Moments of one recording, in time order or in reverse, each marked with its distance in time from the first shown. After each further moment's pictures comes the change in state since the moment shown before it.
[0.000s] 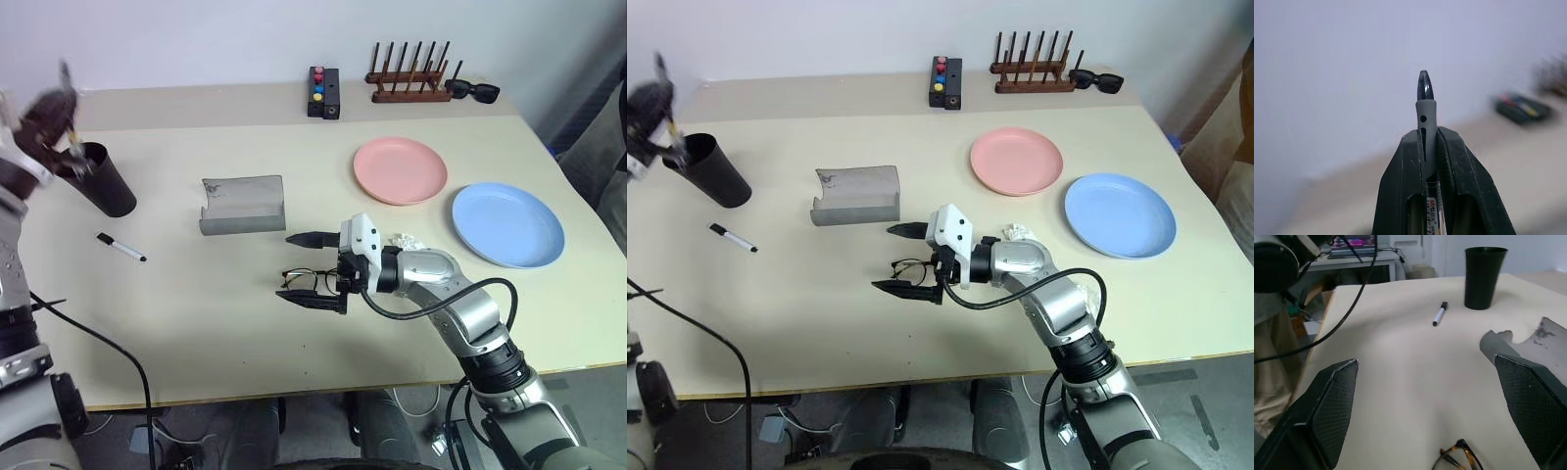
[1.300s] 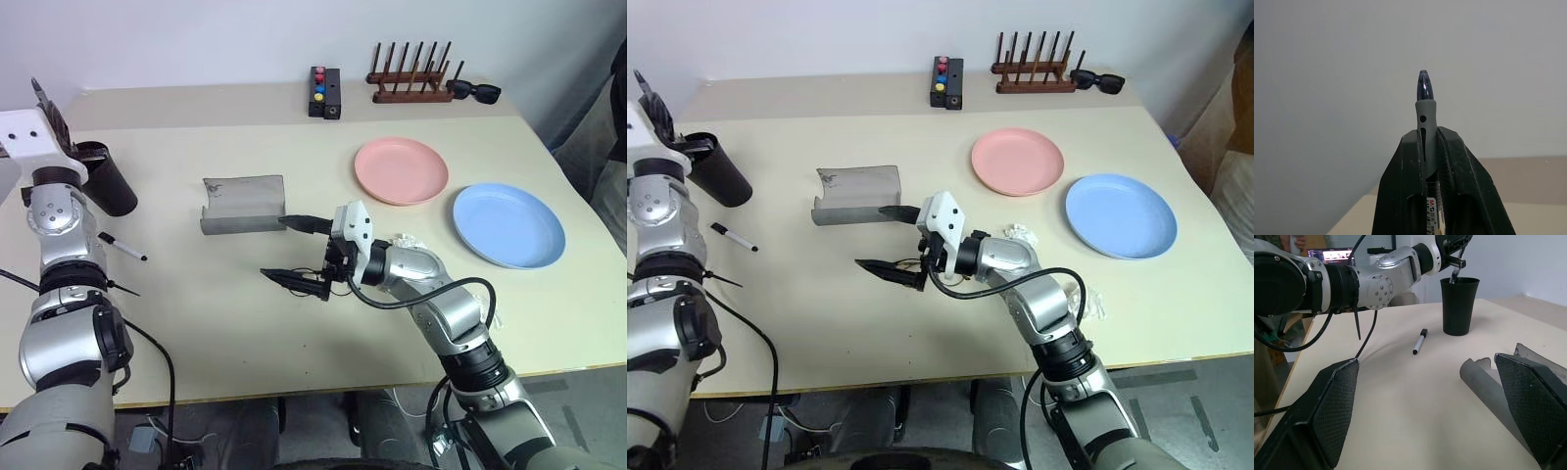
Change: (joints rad) left arm -0.305 -0.120 -0.093 0.916 0.189 -0.672 0.367; right arm -0.009 0.101 -0.010 0.026 -0.006 -0.039 -0.095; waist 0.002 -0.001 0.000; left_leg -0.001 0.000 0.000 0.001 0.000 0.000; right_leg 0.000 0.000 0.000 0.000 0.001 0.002
